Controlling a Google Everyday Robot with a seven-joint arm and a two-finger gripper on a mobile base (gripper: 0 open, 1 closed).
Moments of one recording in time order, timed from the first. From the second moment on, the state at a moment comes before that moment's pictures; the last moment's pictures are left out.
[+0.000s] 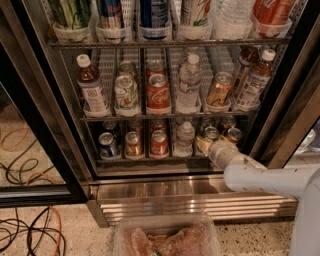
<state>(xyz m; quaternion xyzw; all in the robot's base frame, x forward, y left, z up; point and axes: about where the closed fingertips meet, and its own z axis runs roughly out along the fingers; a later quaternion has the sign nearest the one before) 0.703 -0.208 0.600 -0.07 0.81 0.08 0.57</state>
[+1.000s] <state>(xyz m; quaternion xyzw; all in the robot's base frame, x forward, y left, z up) 0.687 -0.205 0.618 -0.08 0.82 0.13 0.55</state>
